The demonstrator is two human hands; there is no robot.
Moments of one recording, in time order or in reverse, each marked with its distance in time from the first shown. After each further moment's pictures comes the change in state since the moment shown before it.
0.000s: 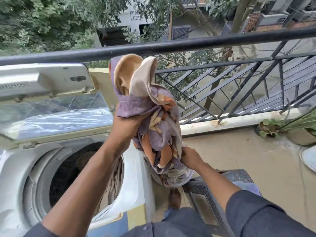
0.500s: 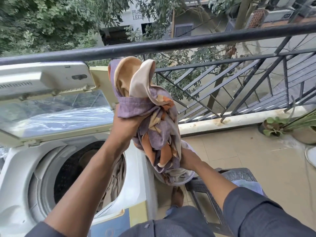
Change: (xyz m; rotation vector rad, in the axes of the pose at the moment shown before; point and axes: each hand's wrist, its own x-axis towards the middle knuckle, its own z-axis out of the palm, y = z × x) left_hand -0.009 0.001 -0.003 0.017 -0.003 -0.004; right_hand 0.001 0.001 0.014 -0.056 -0.163 -0.017
